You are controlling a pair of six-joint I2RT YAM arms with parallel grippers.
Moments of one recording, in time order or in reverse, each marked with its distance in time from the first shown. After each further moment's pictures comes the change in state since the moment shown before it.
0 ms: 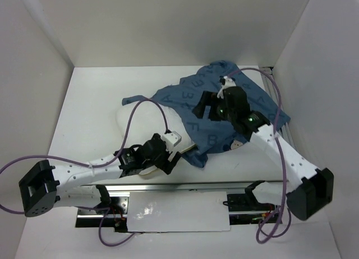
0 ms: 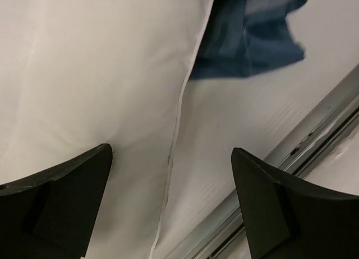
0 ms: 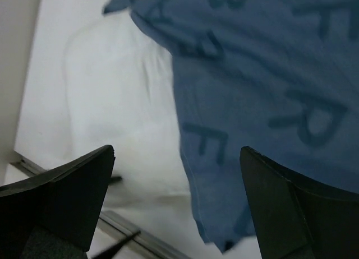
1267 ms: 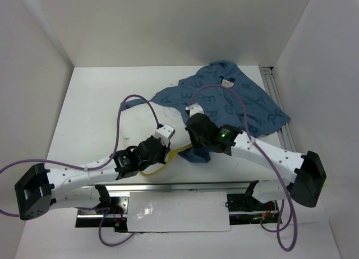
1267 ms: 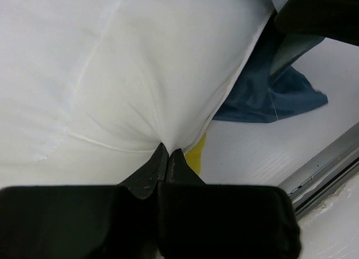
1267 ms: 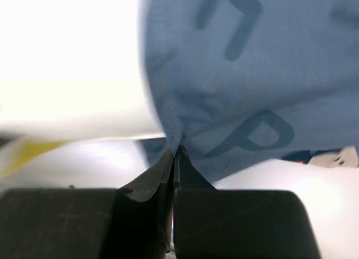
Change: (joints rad) left arm -0.036 -0.060 -0.069 0.130 -0.175 -0.129; right arm 0.445 0.071 -0.105 -0.276 0.483 -0.130
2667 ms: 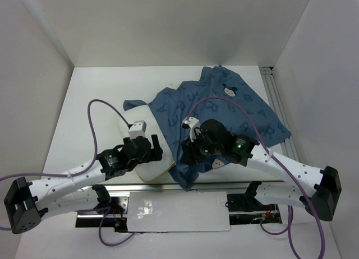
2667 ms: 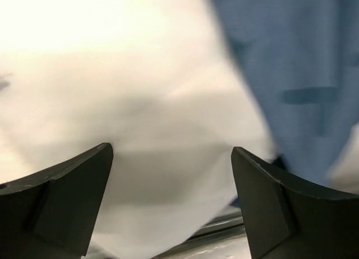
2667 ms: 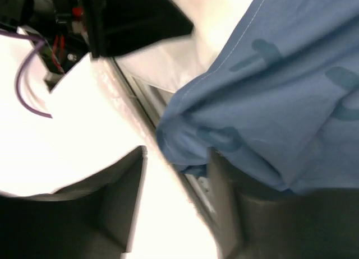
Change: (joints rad) left arm 0.100 -0.157 0.006 -0.328 -0.076 -0.499; right arm 0.012 -0.249 -0.137 0.148 -0.631 -0.145
